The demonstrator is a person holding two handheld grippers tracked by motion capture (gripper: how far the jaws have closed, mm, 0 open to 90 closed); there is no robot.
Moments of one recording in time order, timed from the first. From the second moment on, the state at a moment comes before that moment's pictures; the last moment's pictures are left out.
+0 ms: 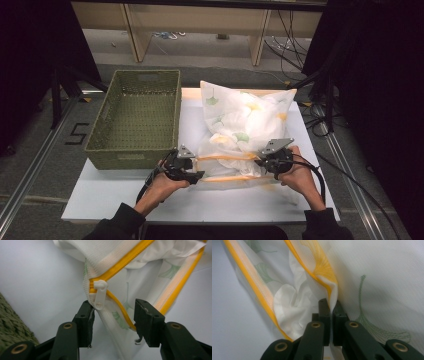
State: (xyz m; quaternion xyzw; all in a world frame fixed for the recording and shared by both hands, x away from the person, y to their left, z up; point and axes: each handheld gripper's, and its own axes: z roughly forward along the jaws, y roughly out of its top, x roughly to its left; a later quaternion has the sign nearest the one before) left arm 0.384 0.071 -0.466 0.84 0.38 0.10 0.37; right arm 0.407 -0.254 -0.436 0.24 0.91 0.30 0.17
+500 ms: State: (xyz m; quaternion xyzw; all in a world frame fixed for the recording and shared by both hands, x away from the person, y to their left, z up) left arm 0.373 0.061 -0.466 0.88 0.31 0.10 0.36; right arm 0.411 -0.239 -0.451 0.23 0.92 0.27 0.13
